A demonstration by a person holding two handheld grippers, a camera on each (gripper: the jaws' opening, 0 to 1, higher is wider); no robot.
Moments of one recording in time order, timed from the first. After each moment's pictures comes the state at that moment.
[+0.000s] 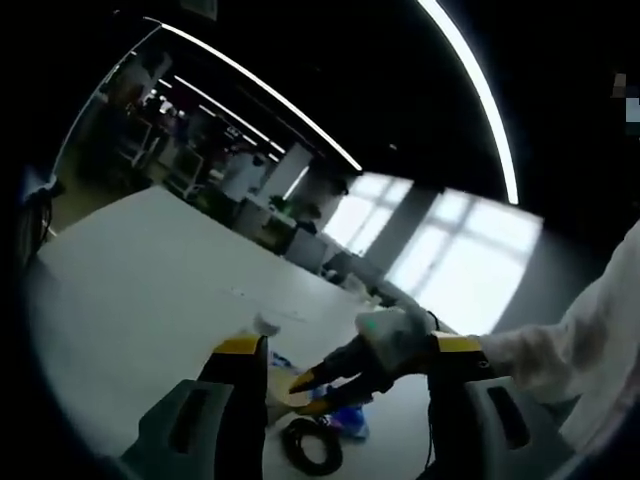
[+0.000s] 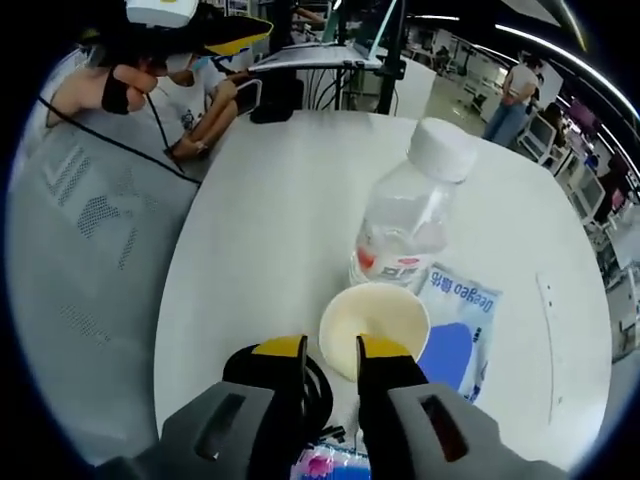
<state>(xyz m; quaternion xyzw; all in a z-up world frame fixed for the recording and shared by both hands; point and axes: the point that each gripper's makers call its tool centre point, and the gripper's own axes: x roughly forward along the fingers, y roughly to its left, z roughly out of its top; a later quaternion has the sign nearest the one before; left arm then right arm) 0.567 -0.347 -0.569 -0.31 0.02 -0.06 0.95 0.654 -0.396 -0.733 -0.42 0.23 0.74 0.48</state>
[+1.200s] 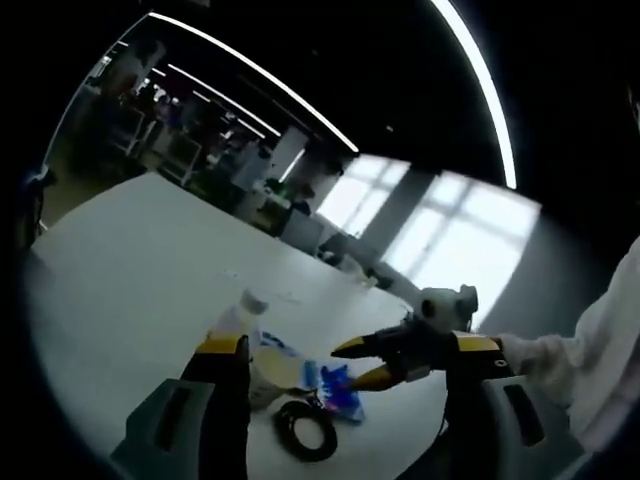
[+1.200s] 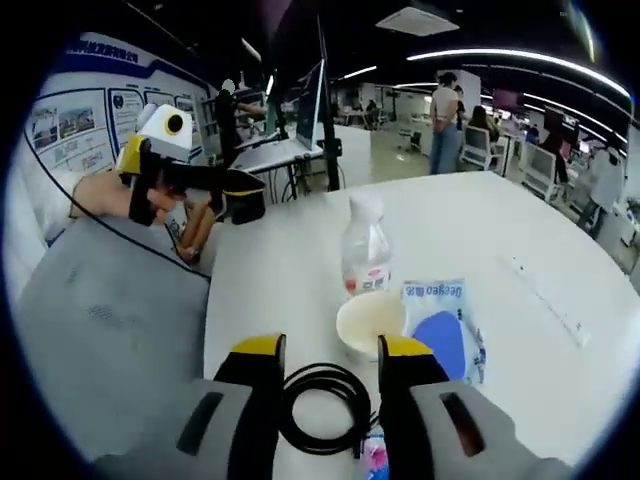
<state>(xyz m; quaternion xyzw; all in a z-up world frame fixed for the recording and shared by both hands) 0.570 -0.373 -0.581 -0.30 0.06 -0.08 0.95 0.658 -0.446 -0.666 -0.17 0.23 0.74 0.61</state>
